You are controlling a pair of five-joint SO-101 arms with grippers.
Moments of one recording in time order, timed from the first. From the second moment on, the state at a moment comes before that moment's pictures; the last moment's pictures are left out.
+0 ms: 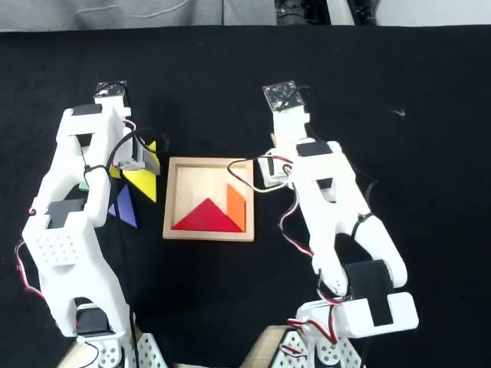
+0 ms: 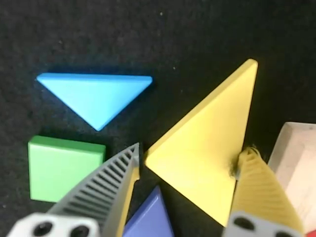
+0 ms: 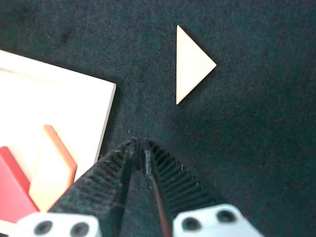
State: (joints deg) left arm -11.3 31.9 -5.3 68.6 -3.6; right arm -8.7 -2.6 32.7 46.8 6.3
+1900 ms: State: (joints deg) left arm -6.6 37.8 -23.4 82.9 -3.8; right arm -8.7 -2.1 32.7 46.8 6.3
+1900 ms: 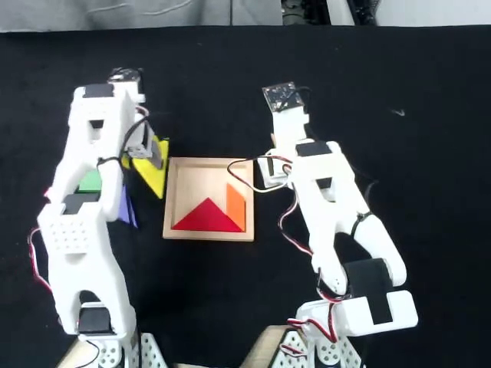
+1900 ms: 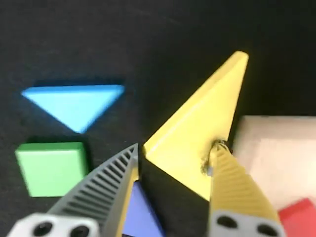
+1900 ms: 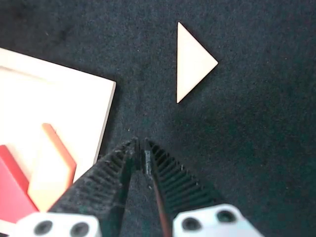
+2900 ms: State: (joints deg) left arm 3.8 28.4 -11.7 77.9 -1.5; right arm -8.7 -2.1 32.7 46.8 6.3
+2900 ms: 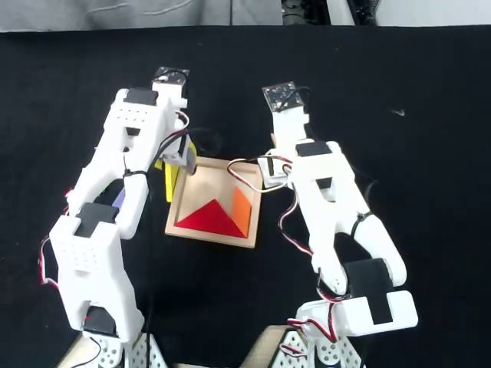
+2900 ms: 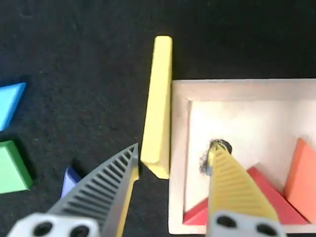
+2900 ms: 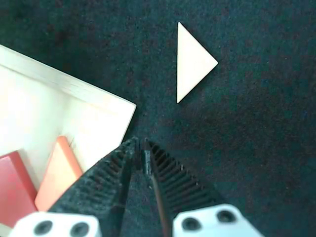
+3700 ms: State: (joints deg) left arm 3.1 28.4 -8.4 73.6 -1.3; right arm -8.7 -2.1 32.7 46.8 6.3
